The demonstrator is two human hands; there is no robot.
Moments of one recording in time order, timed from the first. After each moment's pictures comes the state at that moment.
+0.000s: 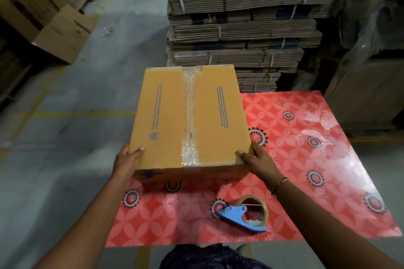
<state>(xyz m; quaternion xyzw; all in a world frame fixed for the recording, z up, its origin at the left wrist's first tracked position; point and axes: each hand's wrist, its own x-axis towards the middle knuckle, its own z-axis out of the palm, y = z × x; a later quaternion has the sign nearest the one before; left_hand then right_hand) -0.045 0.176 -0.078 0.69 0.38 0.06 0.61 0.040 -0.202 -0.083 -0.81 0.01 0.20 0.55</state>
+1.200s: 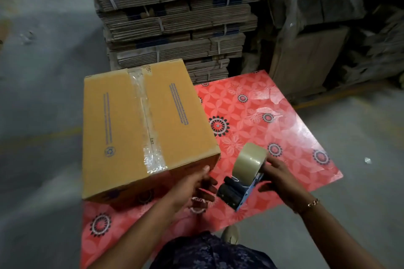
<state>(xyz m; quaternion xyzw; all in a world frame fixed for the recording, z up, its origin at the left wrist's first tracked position) -0.053 -0.034 -0.032 0.61 0.15 -0.40 0.66 -0.056 -0.297 -0.024 -0.70 0.17 0.19 0.67</state>
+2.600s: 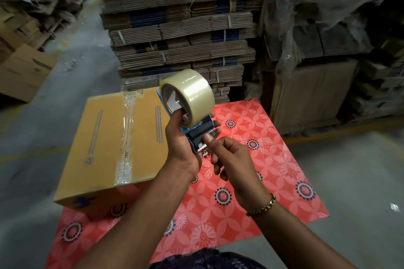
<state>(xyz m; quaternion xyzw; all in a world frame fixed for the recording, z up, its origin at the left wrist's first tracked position) 0.012 -0.191 0.110 0.42 0.10 -0.01 0.90 -0.027 -0.302 0.096 -0.66 0.03 0.09 0.74</state>
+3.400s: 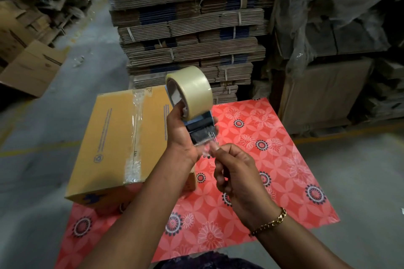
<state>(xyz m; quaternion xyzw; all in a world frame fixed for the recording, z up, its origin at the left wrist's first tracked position) 0.041 -0.163 0.109 0.37 0.15 -0.04 0.91 -0.038 -0.282 0.097 -0.55 0.09 0.17 0.81</state>
